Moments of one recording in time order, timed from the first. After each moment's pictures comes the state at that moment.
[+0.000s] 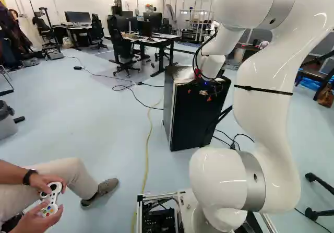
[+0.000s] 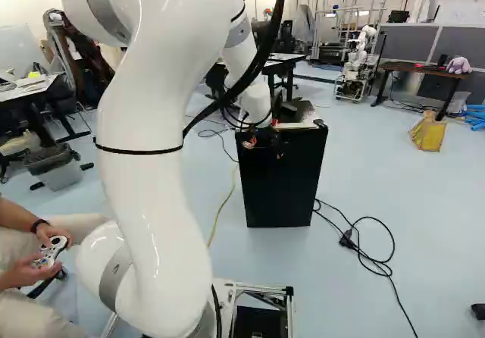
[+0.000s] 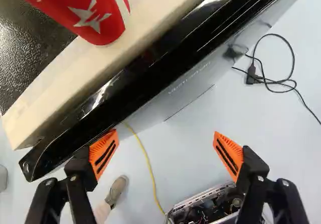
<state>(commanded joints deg) -16.4 -23.5 -58.7 18.3 -10.6 0.0</state>
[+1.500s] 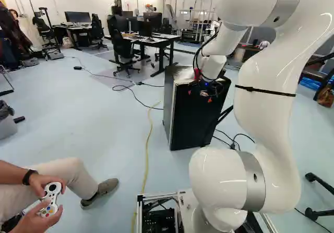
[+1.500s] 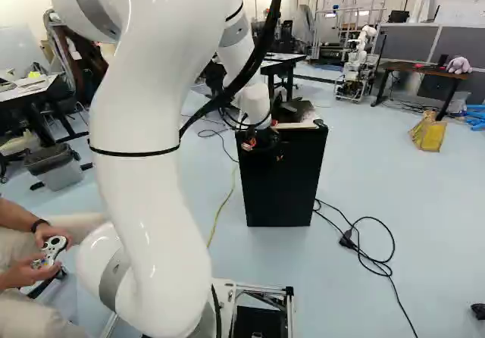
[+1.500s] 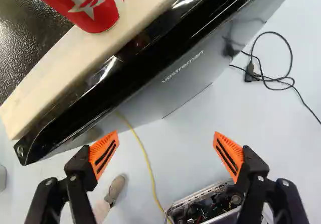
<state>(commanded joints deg) -16.7 -20.4 -54.7 18.1 -9.0 0.0</state>
